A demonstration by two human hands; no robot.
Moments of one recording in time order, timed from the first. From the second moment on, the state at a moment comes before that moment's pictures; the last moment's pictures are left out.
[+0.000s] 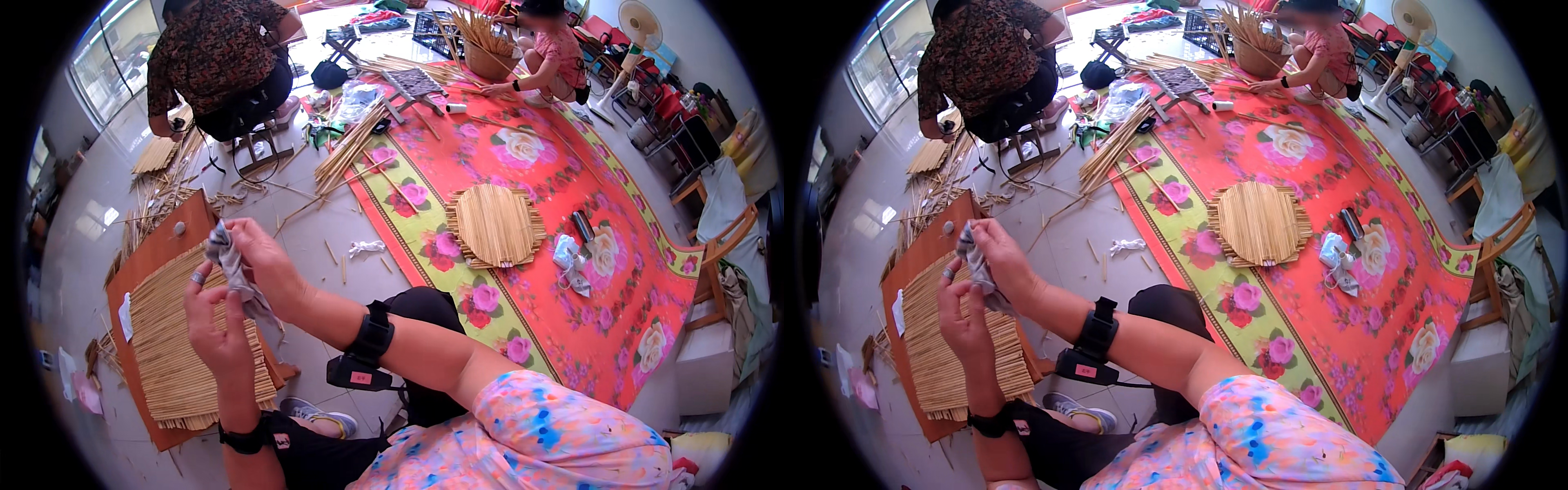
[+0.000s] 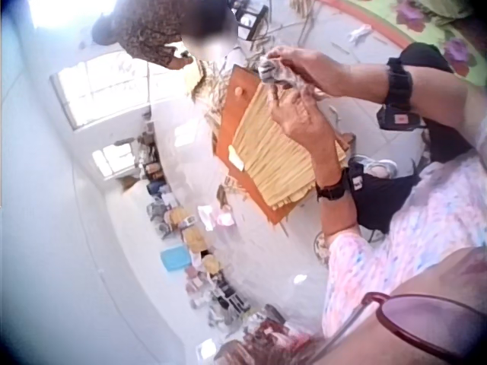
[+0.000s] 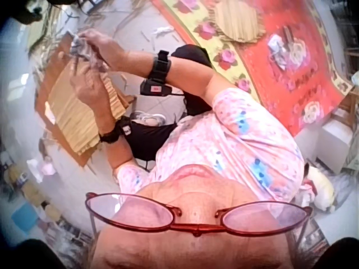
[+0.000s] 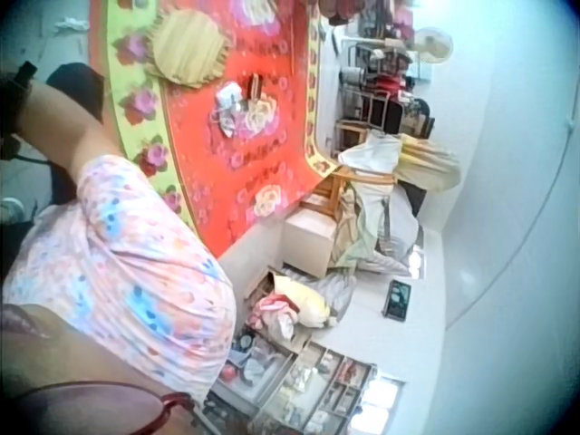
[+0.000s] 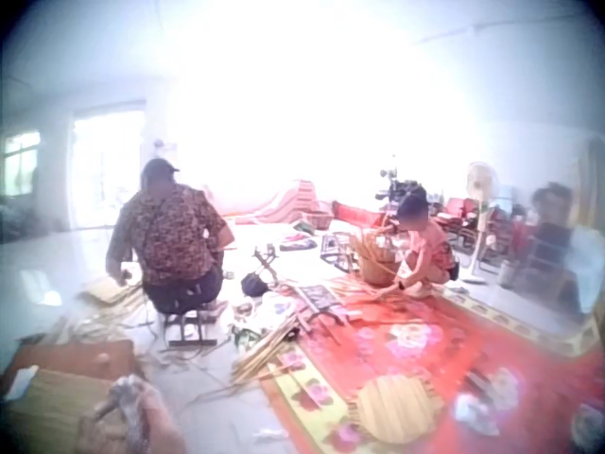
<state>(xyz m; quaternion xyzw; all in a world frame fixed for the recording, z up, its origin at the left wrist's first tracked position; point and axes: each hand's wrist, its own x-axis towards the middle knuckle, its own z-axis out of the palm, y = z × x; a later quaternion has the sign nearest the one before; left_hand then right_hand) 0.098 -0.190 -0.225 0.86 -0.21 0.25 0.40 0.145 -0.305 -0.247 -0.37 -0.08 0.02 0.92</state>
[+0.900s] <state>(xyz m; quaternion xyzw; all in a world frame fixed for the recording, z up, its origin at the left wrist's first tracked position) 0.110 -0.190 -0.234 0.82 -0.24 0.01 0.52 0.133 -0.267 -0.326 -0.79 -0.35 -0.30 0.40</state>
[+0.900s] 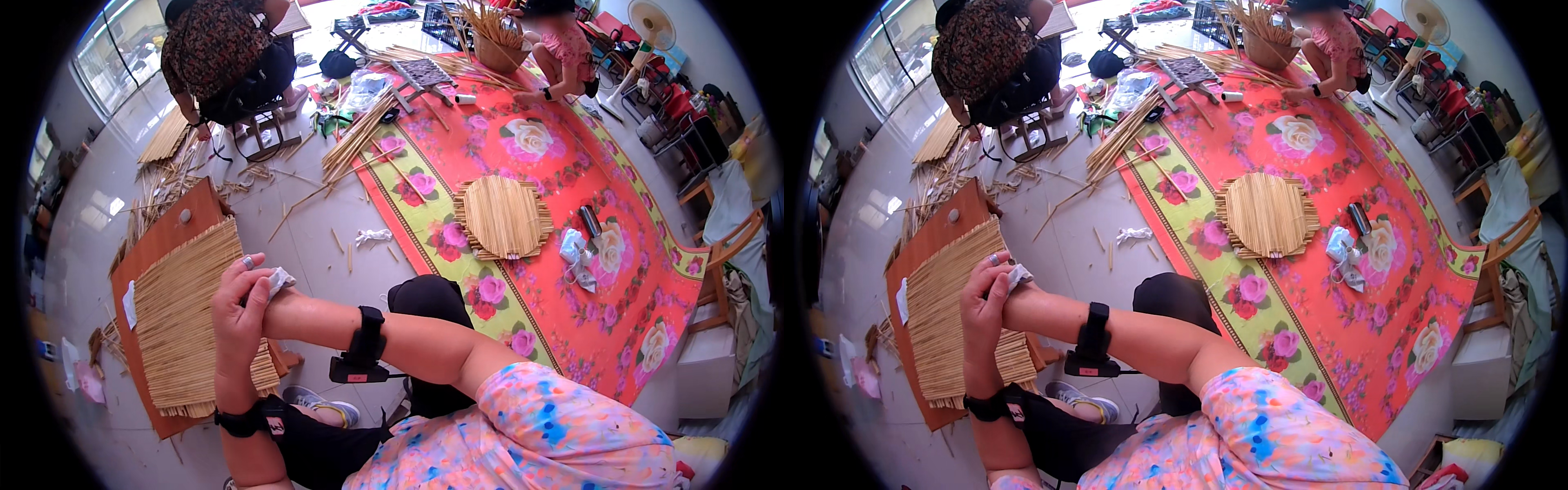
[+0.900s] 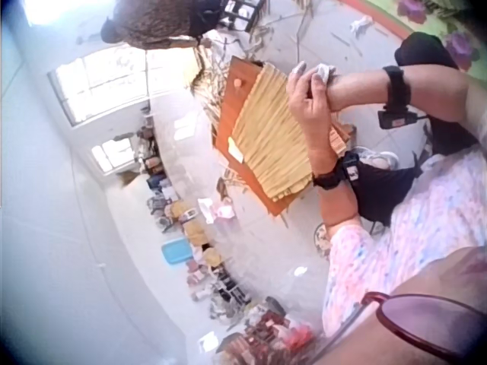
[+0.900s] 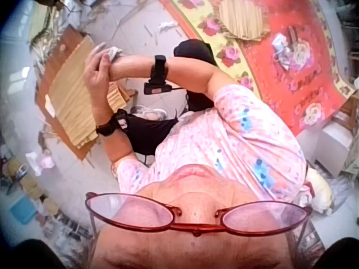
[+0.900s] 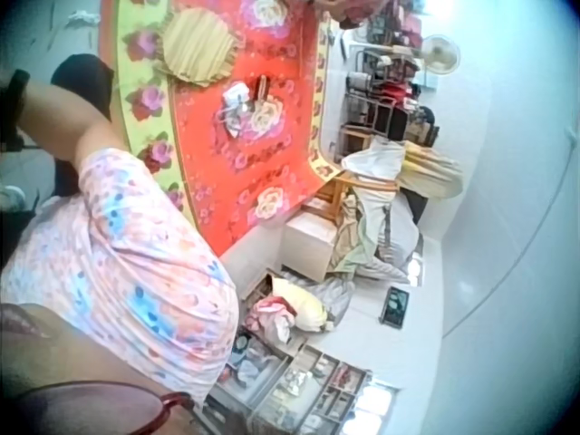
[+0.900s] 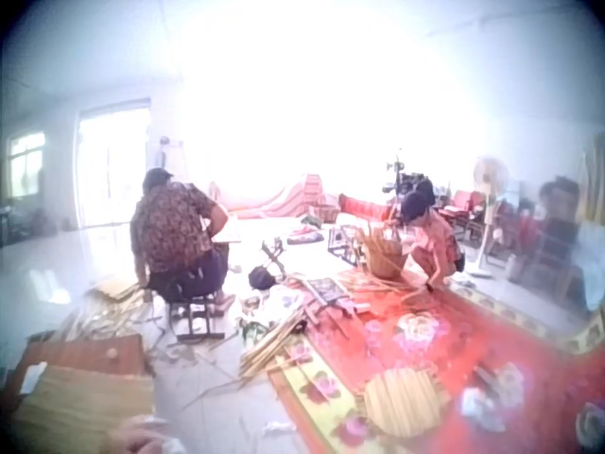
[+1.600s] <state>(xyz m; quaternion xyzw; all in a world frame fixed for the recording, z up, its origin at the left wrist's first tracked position) 0.133 -0.153 -0.245 0.64 -0.02 0.27 0.72 0.138 -0.285 -0.275 -0.66 0.21 -0.11 0.71</state>
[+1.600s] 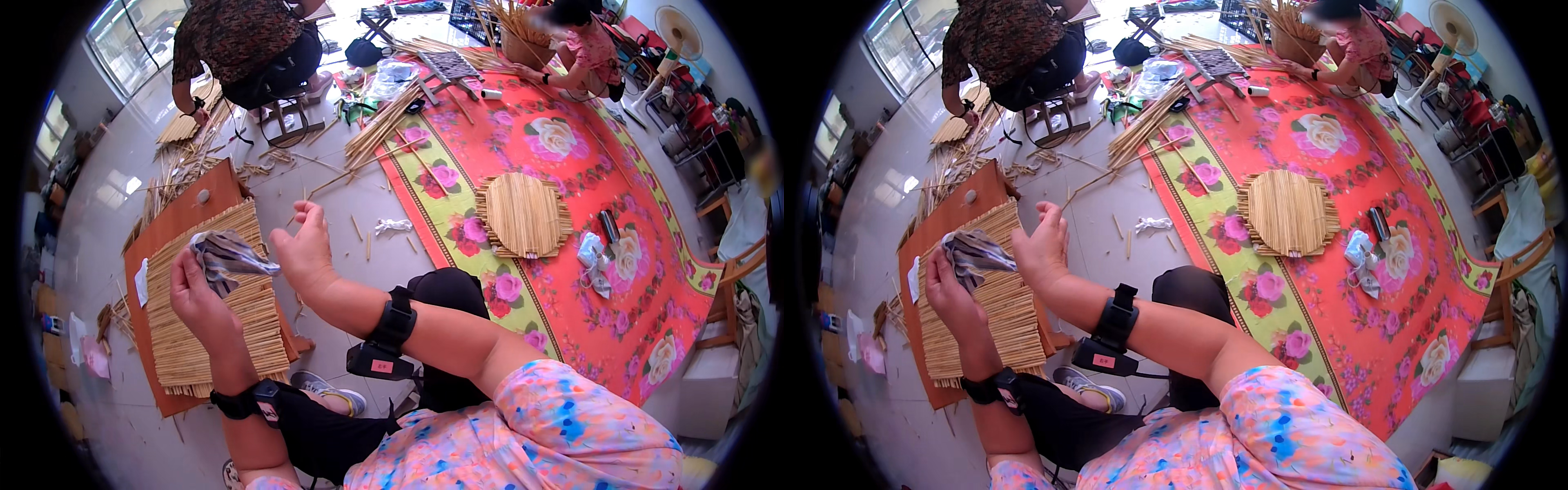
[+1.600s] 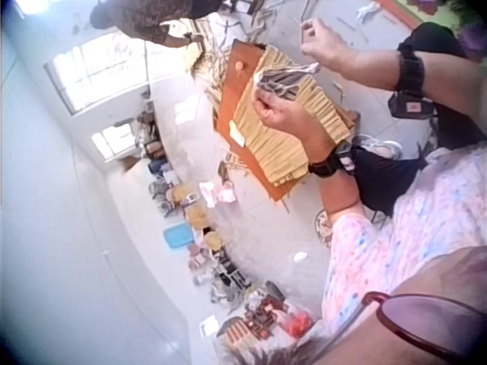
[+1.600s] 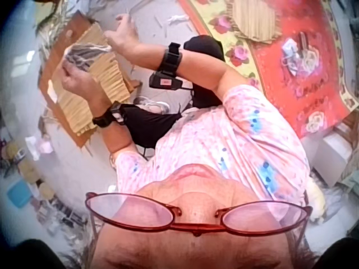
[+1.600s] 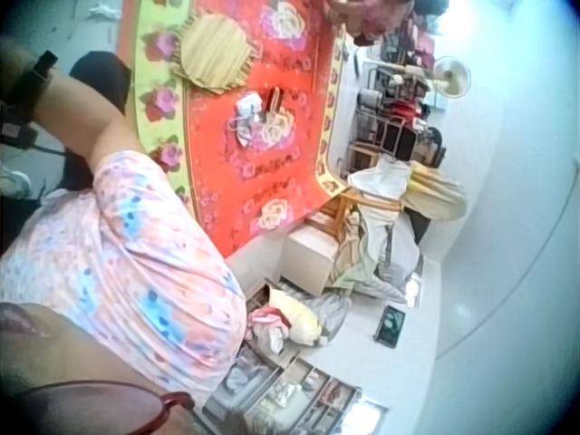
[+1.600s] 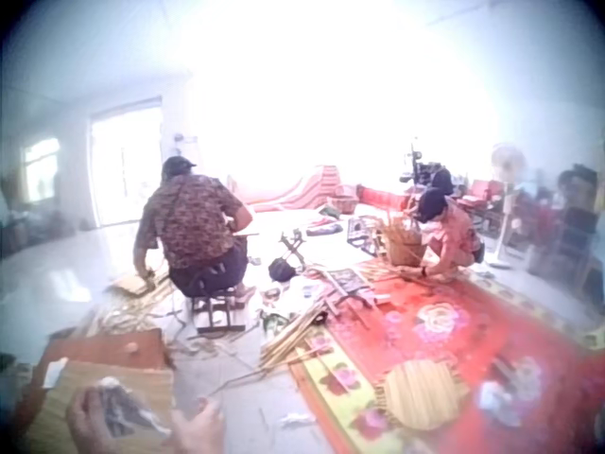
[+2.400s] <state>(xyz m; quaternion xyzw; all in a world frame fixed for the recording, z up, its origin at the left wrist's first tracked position) 0.104 -0.199 -0.254 0.42 0.06 -0.07 0.90 0.126 -0.267 -0.268 -0.36 -0.11 0.00 0.93</state>
